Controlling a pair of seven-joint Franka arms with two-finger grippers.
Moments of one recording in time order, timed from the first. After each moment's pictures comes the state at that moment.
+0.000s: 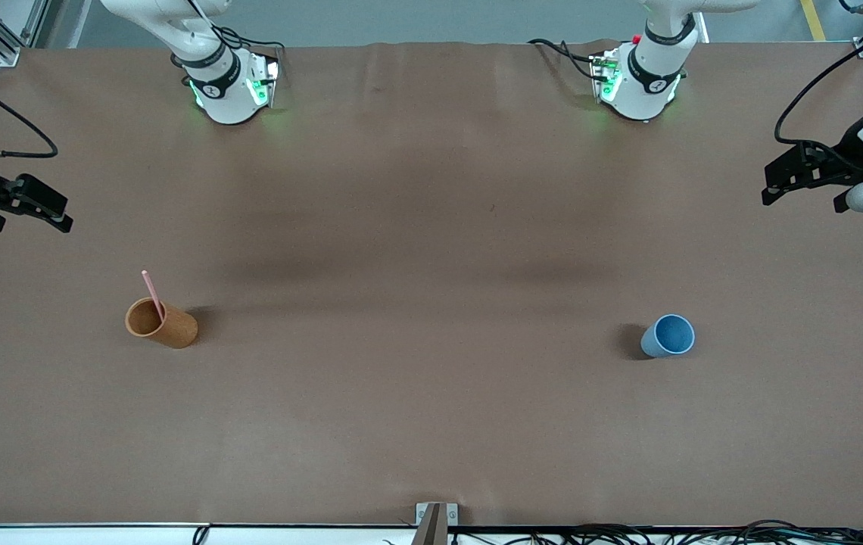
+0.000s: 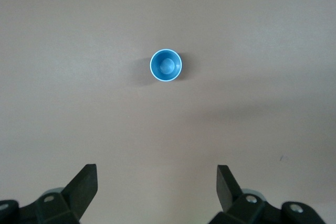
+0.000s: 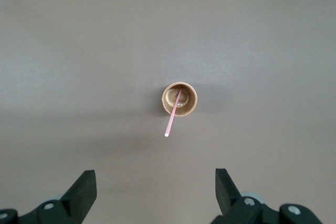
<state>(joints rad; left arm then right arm) -0.06 0.02 -0.03 -1.51 -0.02 1.55 0.04 0.01 0.00 -0.03 -1.59 0.00 1.66 0.01</state>
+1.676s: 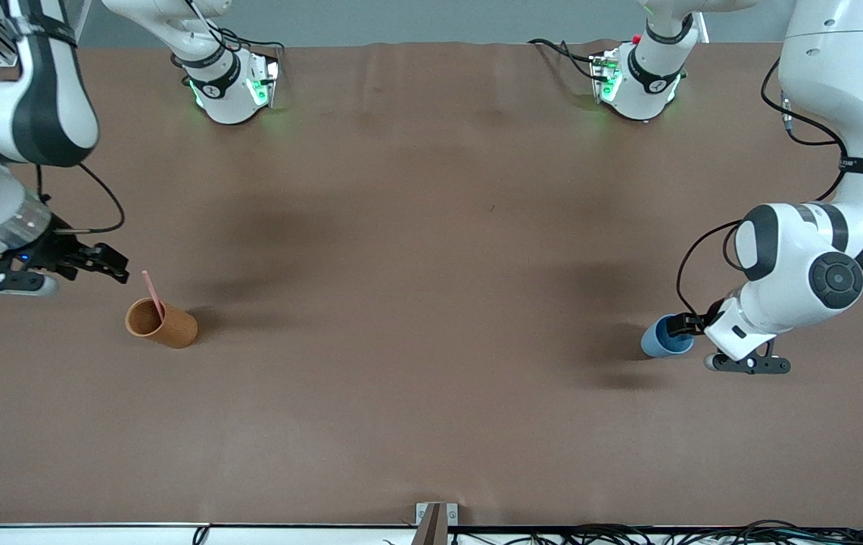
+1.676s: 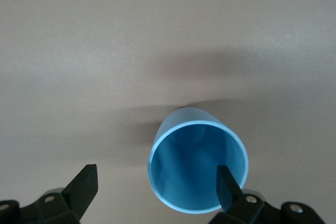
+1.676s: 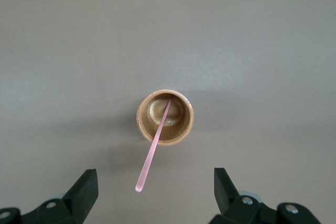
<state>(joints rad) -0.02 0.50 -0.03 -1.78 -0.02 2.26 0.04 -0.03 0.03 -0.03 -2.08 0.00 2.22 0.03</state>
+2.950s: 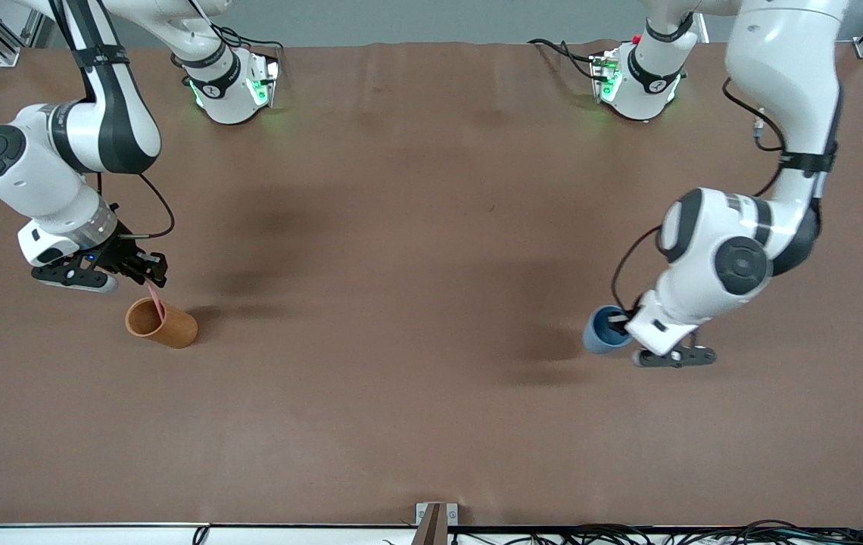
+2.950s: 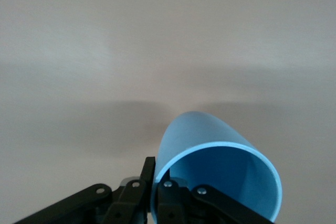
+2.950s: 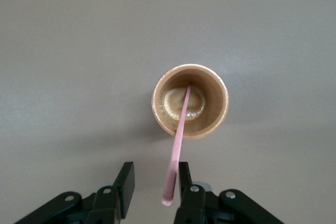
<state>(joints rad) -0.25 0.48 -0.07 -1.70 -0.02 2.19 -0.36 0.01 0.03 -0.03 -2.27 0.00 2.45 0.15</state>
